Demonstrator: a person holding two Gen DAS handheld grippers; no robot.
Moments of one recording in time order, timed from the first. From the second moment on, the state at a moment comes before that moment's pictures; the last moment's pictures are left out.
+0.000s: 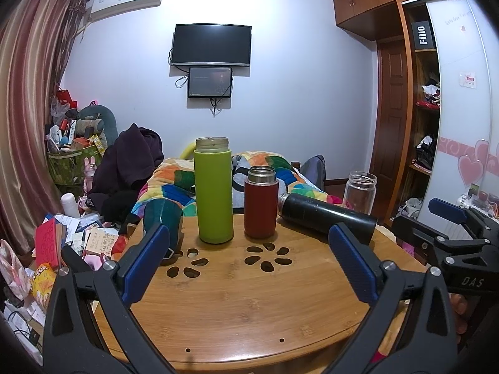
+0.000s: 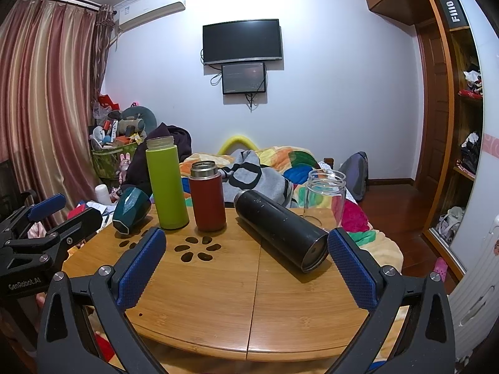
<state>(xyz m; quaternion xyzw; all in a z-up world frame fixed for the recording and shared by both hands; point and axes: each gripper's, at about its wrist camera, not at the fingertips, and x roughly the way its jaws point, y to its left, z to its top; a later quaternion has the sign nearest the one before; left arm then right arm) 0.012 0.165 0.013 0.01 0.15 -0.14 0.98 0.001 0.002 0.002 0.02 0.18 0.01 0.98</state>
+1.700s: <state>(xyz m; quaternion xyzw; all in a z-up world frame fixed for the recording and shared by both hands) 0.013 0.167 0.011 0.00 0.15 -0.14 0.98 -0.001 0.007 0.004 0.02 0.18 0.01 0.98</state>
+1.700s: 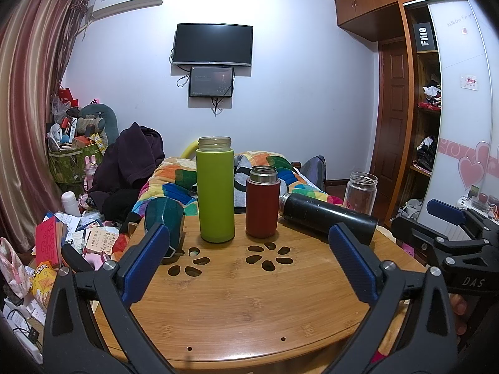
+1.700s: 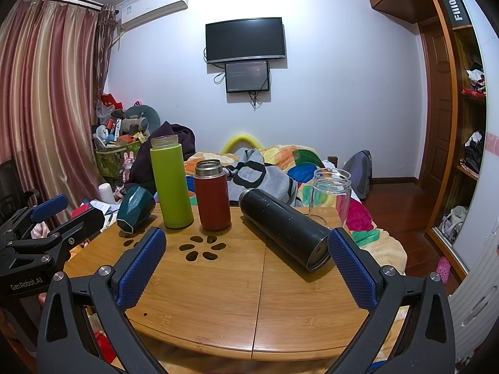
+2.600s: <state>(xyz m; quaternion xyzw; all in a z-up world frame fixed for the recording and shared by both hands) 0.050 0.173 0.002 0.02 0.20 -0.13 0.97 0.113 -0.013 -0.005 -0.09 0.31 0.10 0.94</state>
